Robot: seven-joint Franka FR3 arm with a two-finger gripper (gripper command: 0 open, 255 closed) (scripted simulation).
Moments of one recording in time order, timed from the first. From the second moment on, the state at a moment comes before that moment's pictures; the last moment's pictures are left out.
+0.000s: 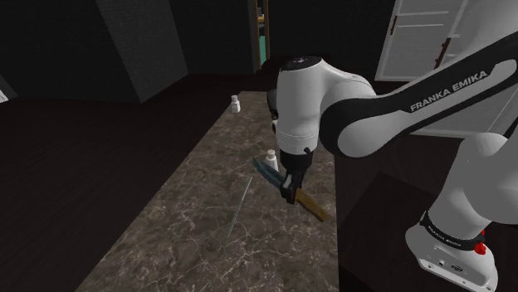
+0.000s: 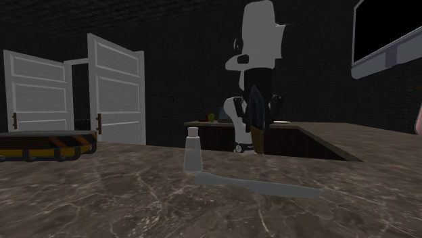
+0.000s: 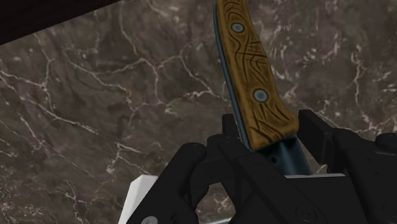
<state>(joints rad) 0.23 -0.31 0.46 -2.40 0.17 2.12 0.30</state>
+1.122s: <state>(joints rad) 0.19 -0.38 0.36 -2.30 0.15 1.94 0.19</state>
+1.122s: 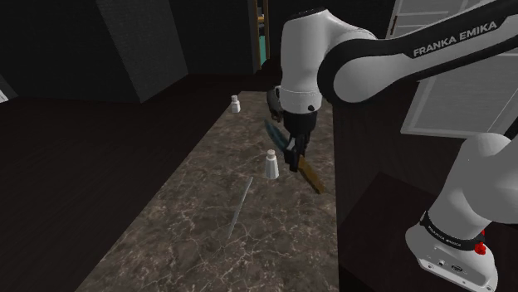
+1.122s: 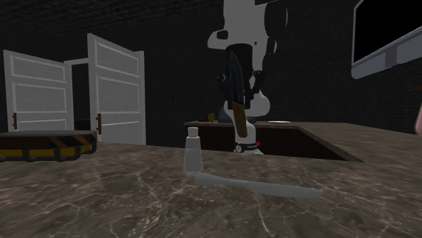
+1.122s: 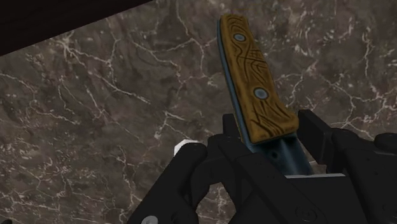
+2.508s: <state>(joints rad) -0.03 -0.16 0.04 -2.10 0.01 1.95 -0.28</state>
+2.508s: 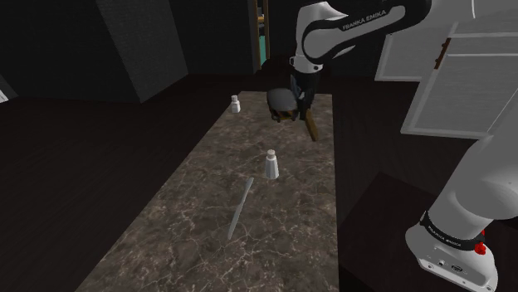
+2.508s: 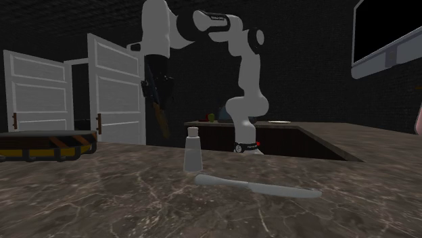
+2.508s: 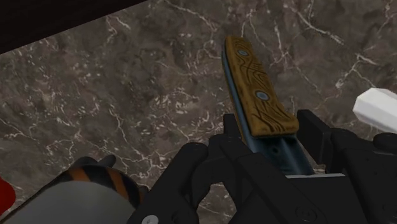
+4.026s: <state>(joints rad) -0.05 -0.01 0.01 -2.22 0.01 2.22 -0.32</state>
